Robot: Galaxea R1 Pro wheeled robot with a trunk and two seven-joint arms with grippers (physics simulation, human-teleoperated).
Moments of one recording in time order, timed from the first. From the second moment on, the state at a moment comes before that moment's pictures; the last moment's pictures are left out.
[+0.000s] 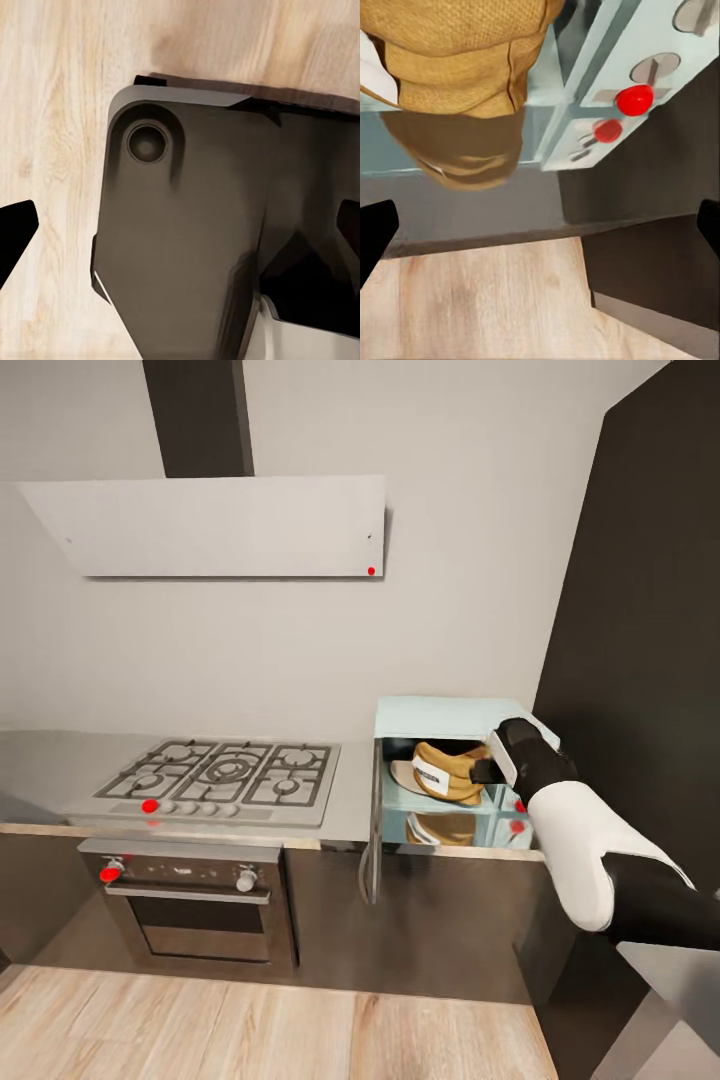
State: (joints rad) left arm -0.05 -0.04 0.15 -0.06 0.01 -0.08 0.01; right arm -1.28 0.00 -0.14 -0.46 0.14 0.99 -0.19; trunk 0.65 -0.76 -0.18
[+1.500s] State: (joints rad) left arm -0.05 -0.03 0.14 -0.06 0.01 -0.09 0.01; right arm -0.48 -0.03 -0.09 -1.28 0.14 0.36 0.26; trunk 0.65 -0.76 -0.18
